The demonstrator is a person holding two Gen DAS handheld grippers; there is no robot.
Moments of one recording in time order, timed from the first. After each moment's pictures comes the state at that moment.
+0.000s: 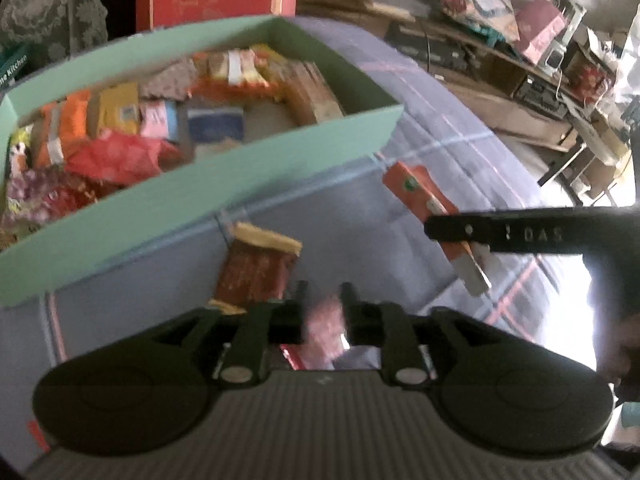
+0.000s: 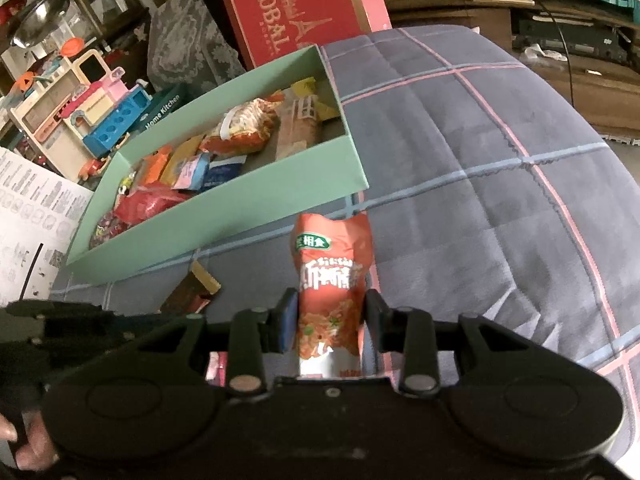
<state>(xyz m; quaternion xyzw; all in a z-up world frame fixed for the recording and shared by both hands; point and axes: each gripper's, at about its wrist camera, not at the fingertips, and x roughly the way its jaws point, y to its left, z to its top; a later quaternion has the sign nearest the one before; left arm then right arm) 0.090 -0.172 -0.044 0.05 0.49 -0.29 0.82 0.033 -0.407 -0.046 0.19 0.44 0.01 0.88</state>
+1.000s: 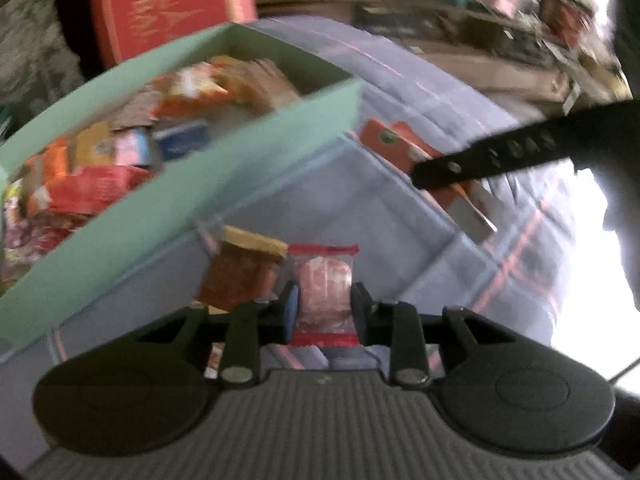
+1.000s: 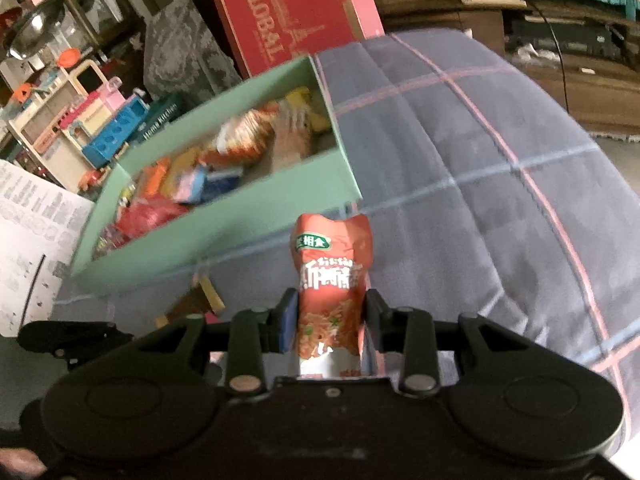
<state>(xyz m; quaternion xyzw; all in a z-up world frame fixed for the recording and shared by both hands) 0.069 -0.193 -0.040 0.13 0.45 -0.31 0.83 0.031 -0.412 -0.031 0.20 0.43 0.01 0.88</state>
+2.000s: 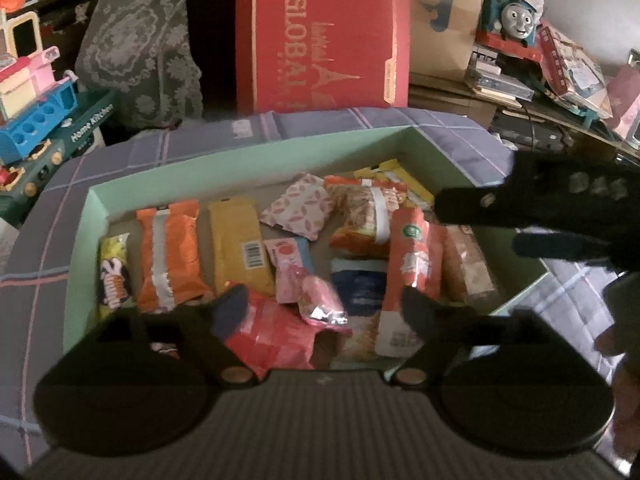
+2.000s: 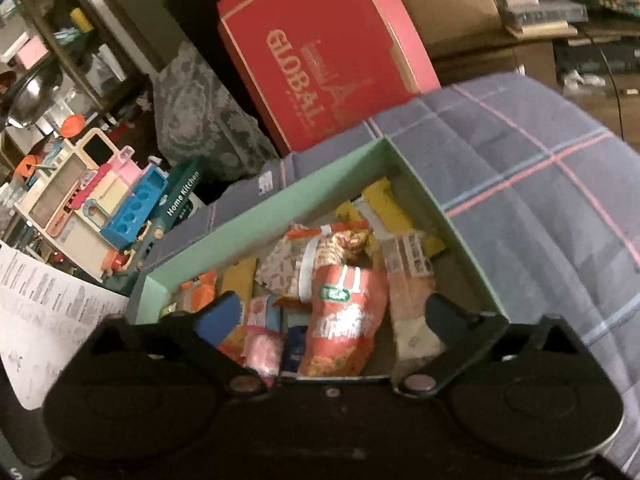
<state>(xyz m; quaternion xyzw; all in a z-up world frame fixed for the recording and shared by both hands) 0.200 -0.154 -0.010 0.05 0.41 -0.16 0.90 0.168 -0.368 -0.008 0.26 0.37 0.01 0.89</state>
